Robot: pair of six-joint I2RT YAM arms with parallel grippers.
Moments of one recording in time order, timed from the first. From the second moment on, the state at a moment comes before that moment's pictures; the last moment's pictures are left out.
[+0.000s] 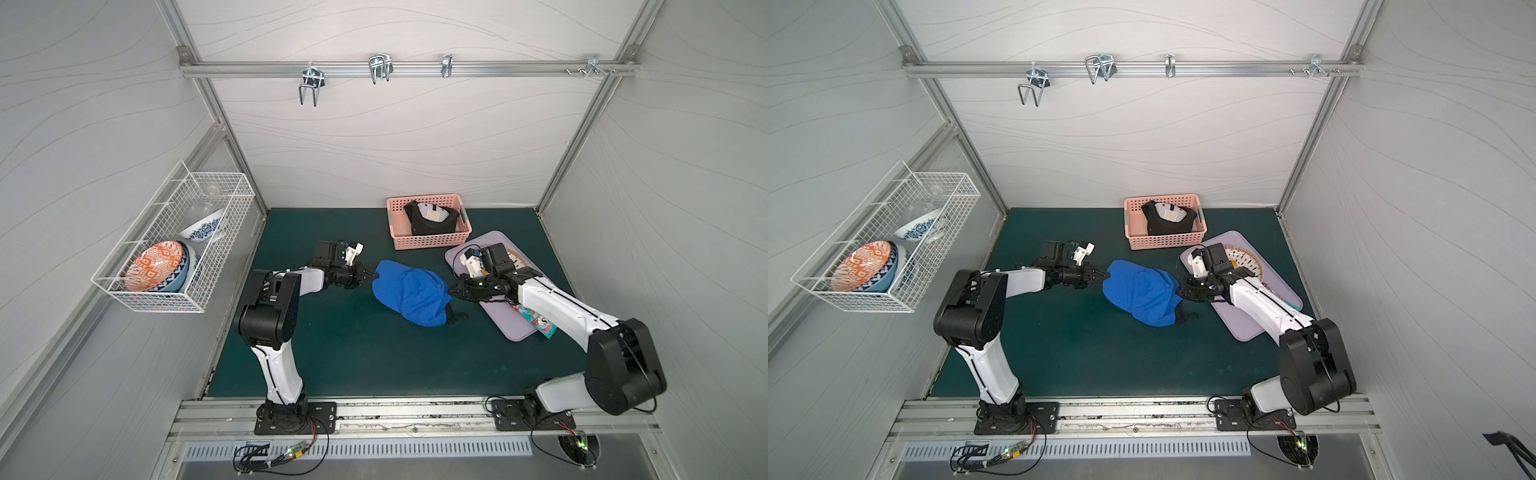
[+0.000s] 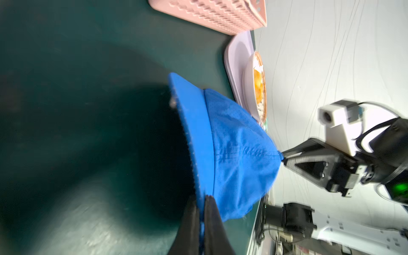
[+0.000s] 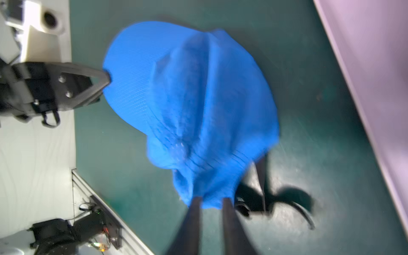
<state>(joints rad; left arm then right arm) -0.11 1.86 0.94 0.07 0.93 -0.49 0.40 1.42 0.92 -0.51 -0.44 0.42</state>
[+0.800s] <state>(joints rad) -0.10 1.69 0.68 0.39 0.79 -0.71 0.81 1.77 1.47 -0.75 0.16 0.45</state>
